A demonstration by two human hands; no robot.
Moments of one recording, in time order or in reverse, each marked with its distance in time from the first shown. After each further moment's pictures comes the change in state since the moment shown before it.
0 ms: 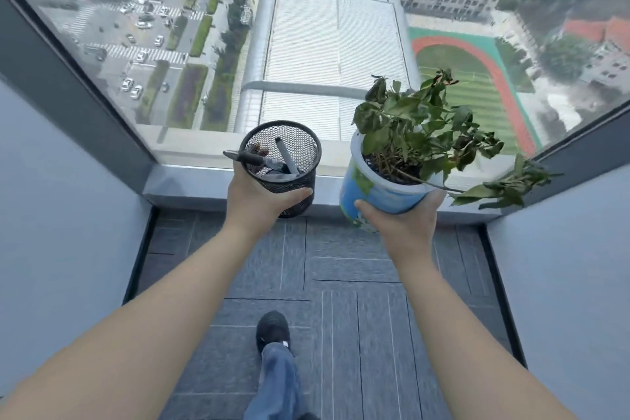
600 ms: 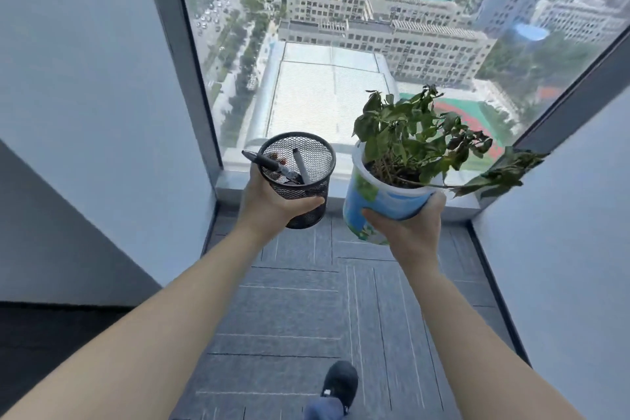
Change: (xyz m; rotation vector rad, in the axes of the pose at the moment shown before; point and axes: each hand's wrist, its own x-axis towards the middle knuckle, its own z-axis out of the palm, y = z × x) left_hand -0.306 0.059 -0.223 0.018 -0.057 0.171; right_hand -0.329 -0.161 -0.046 0.072 -0.015 -0.135
